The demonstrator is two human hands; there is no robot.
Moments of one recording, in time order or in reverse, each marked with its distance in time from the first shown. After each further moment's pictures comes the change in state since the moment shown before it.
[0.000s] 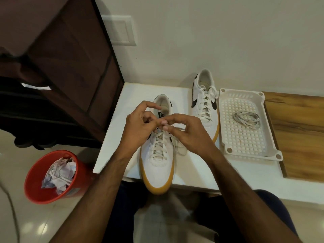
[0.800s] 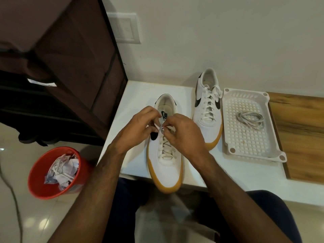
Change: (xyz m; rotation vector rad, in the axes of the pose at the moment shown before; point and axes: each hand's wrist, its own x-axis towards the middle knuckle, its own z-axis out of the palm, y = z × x) left_hand 0.015 -0.042 -0.021 0.447 -0.299 0.326; right_hand 0.003 0.004 0.033 -0.496 0.088 -0.094
